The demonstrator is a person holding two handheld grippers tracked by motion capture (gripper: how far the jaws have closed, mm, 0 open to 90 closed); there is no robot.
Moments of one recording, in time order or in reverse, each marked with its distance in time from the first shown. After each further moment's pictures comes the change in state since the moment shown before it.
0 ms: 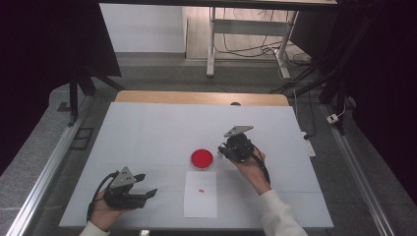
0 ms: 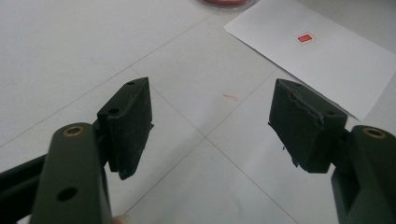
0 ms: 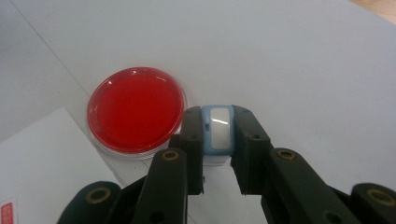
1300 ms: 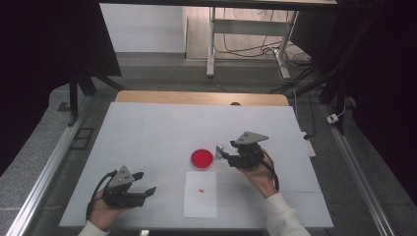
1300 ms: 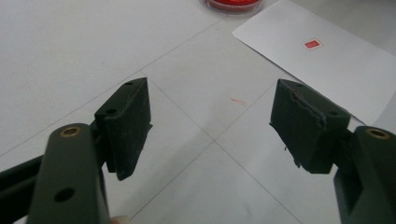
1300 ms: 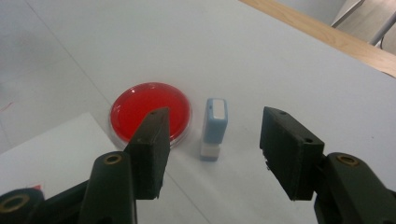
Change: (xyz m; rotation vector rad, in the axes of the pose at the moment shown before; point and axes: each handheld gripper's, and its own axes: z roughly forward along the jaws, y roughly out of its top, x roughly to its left) left arm 0.004 0.000 -0.002 -0.022 0.019 -0.005; right arm 0.003 -0.024 -0.033 -0.191 0.004 -0.032
